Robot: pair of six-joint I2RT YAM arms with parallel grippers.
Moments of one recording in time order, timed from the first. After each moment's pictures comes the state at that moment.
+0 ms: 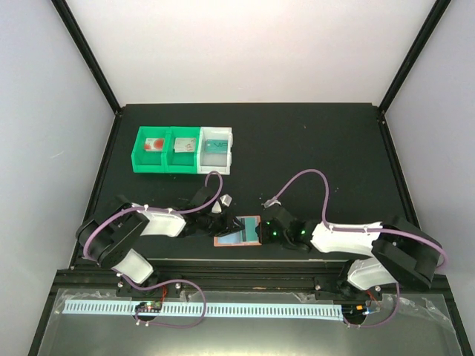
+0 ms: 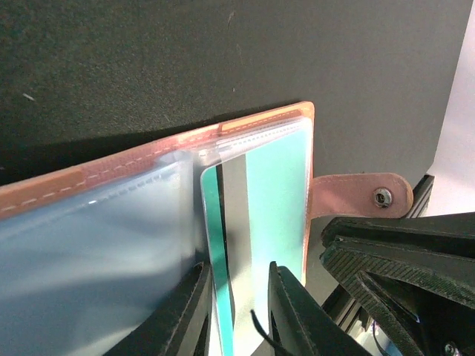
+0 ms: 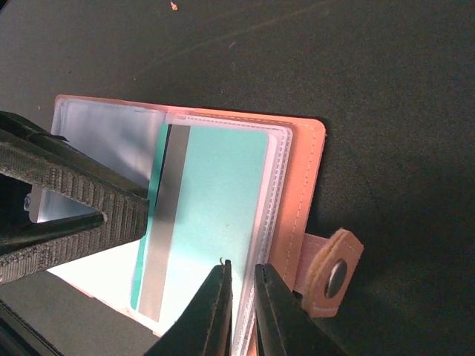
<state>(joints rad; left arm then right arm) -0.70 1.55 0.46 0.25 0.55 -0.96 1.01 1.37 0.48 0.01 0.04 0.85</state>
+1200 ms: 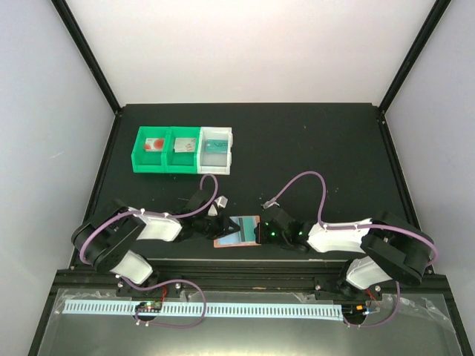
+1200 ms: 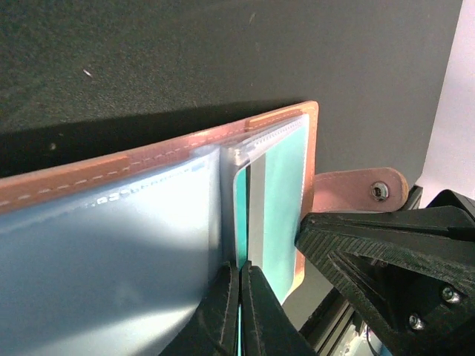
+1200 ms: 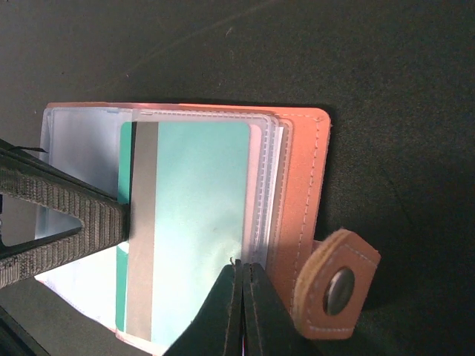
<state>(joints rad) -0.69 1.51 0.39 0.33 0.54 -1.01 1.01 1.44 0.46 0.12 0.01 0.90</state>
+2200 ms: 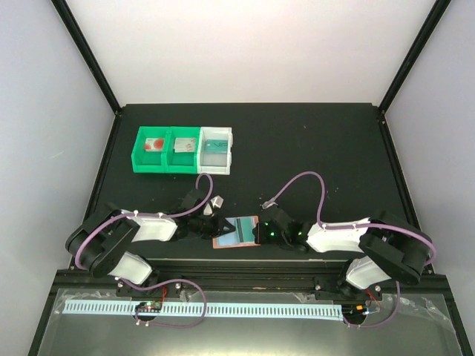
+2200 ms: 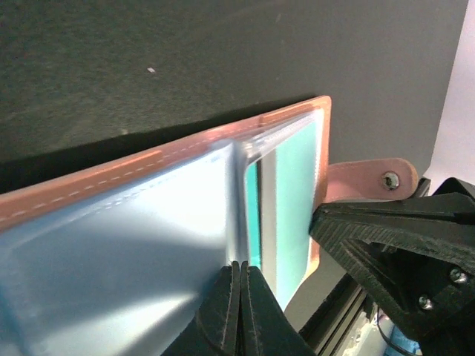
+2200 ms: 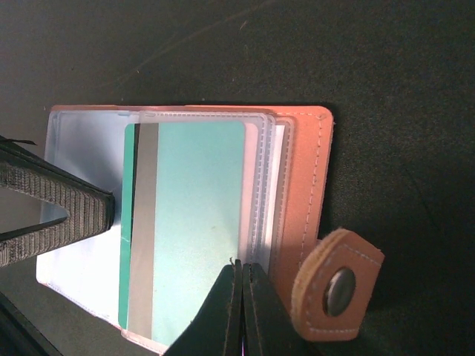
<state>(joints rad) -0.63 1.46 0.37 0.26 0.58 -0.93 1.01 1.45 0.46 0.14 0.00 0.90</state>
